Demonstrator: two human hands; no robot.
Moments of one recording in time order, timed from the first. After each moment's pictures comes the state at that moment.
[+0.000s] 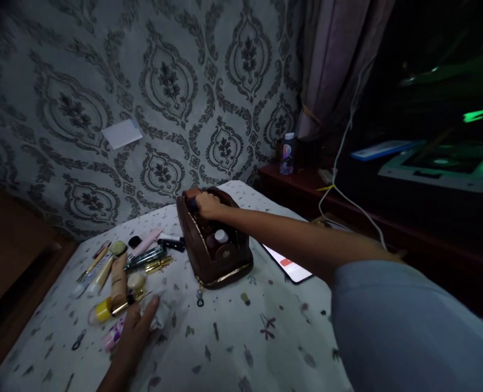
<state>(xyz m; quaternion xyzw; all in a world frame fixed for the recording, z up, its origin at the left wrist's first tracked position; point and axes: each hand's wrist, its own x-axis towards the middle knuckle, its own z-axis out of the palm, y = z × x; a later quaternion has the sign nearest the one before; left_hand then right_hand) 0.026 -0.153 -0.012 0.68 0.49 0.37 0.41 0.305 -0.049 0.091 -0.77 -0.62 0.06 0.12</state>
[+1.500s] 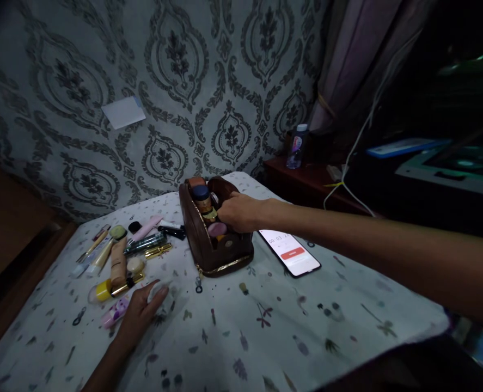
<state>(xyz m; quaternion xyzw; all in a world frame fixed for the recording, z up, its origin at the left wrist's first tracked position) 0.016 -0.142 -0.022 0.78 0.41 0.26 0.39 0.326 -0.144 0.116 -0.54 -0.83 -0.04 -0.15</state>
